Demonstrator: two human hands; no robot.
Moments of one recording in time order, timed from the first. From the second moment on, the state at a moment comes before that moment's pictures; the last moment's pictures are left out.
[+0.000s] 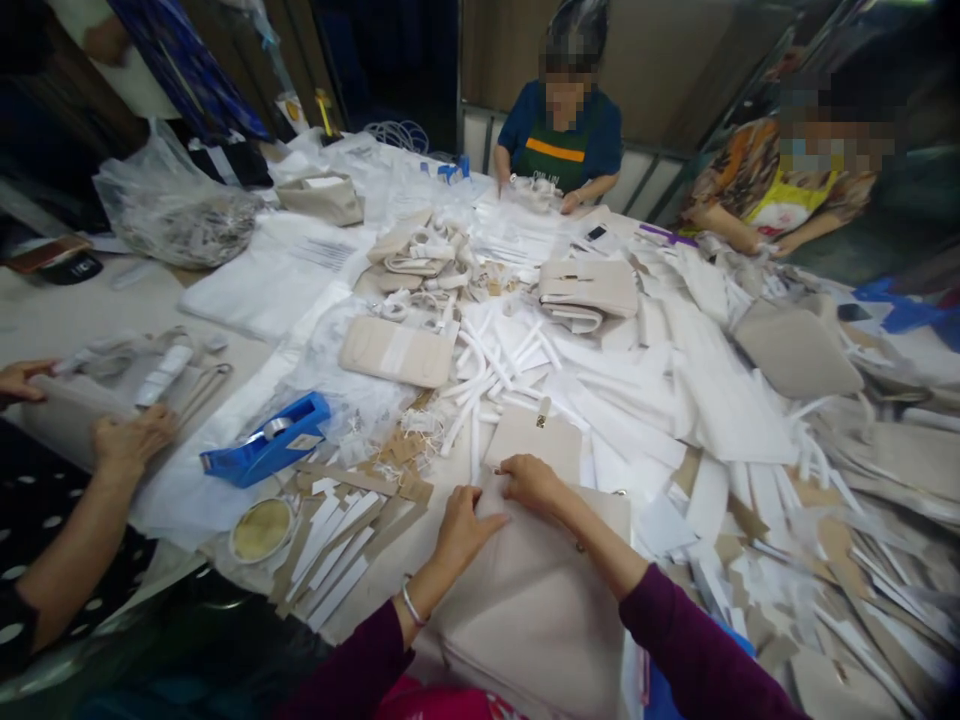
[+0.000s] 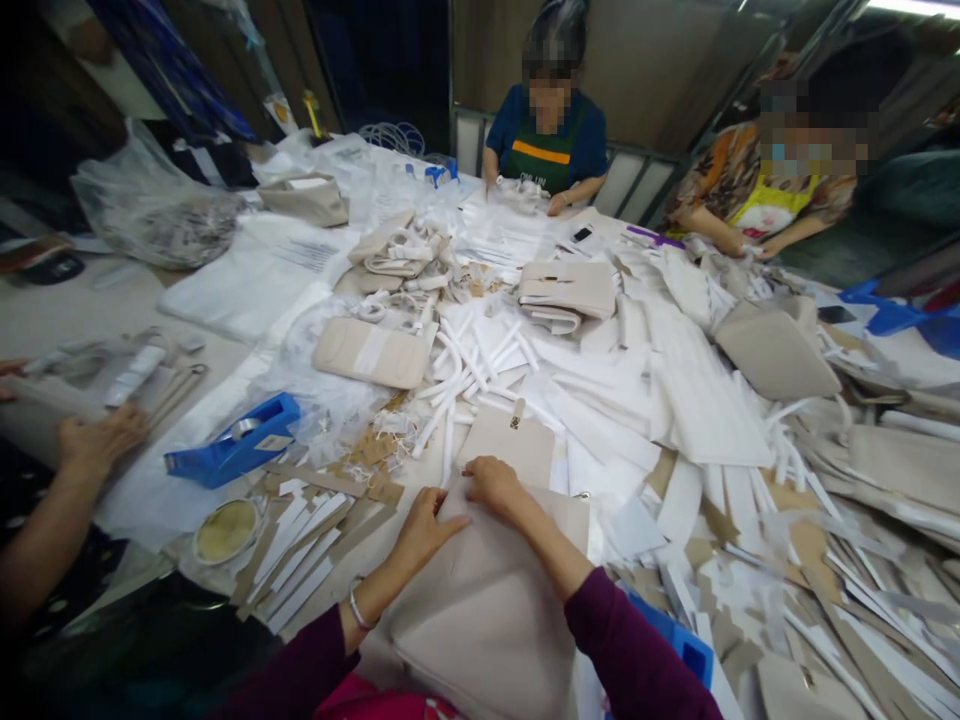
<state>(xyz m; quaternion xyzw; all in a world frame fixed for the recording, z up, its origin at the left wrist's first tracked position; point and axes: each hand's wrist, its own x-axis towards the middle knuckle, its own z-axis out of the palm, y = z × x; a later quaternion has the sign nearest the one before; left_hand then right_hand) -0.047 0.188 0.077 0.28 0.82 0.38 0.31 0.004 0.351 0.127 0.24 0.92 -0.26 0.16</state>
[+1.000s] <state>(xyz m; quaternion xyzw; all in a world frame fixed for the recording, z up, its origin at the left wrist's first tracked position) -0.088 0.210 0.004 0.30 0.88 0.30 0.22 0.068 0.268 0.080 0.18 0.96 -0.23 -0.01</state>
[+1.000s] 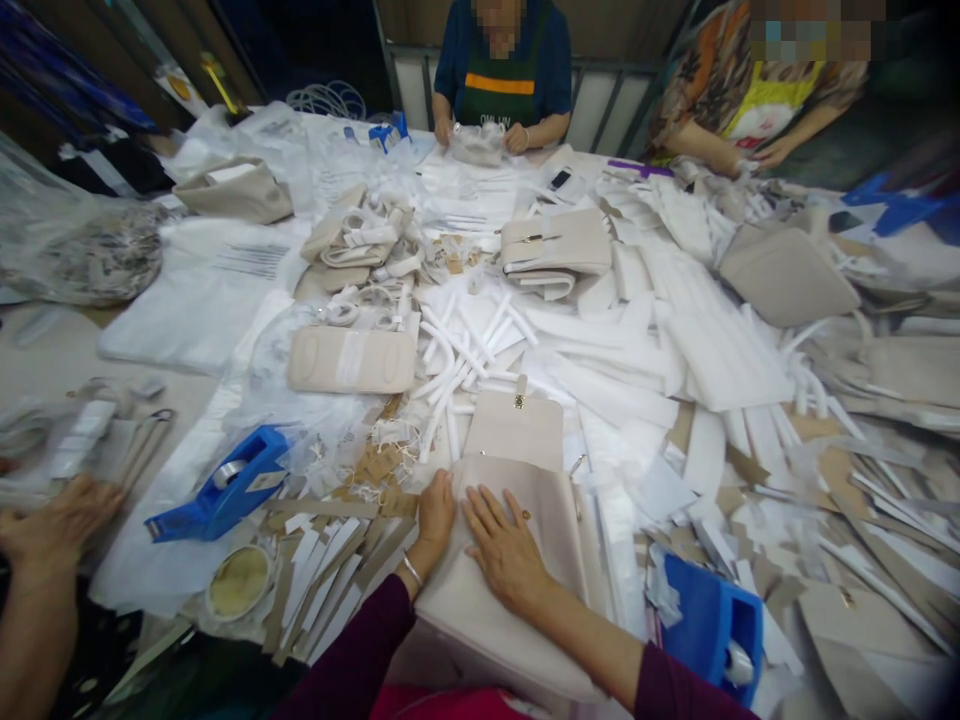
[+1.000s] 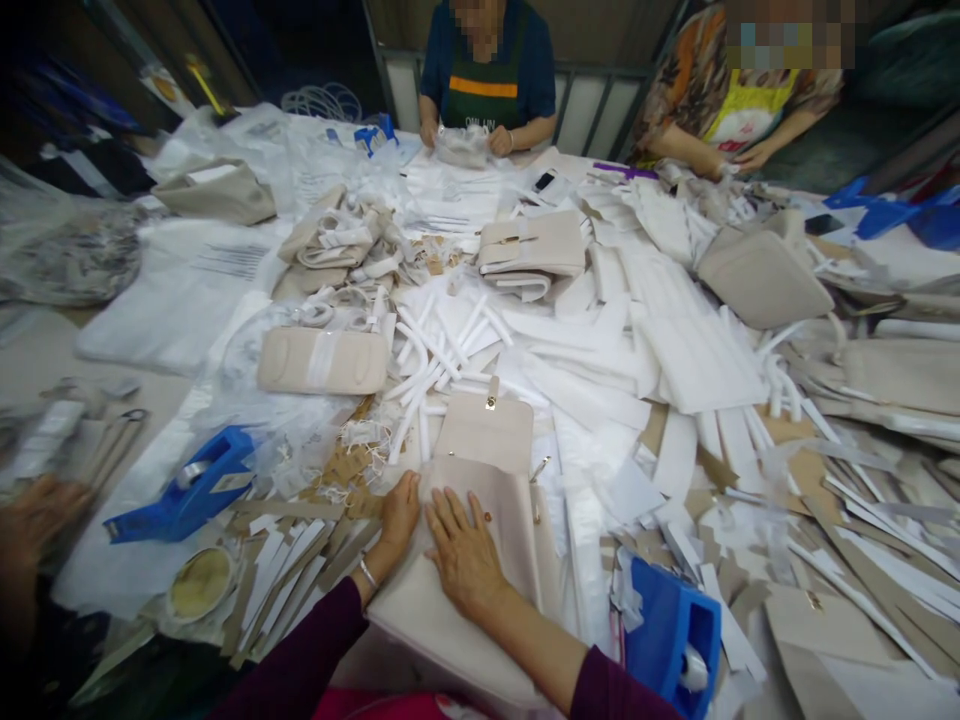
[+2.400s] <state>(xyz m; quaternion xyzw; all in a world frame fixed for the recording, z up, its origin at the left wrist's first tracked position) -0.043 0.265 0.080 0.54 0.72 0.32 0.30 0.171 0.284 0.123 0.61 0.62 -0.38 -0.32</state>
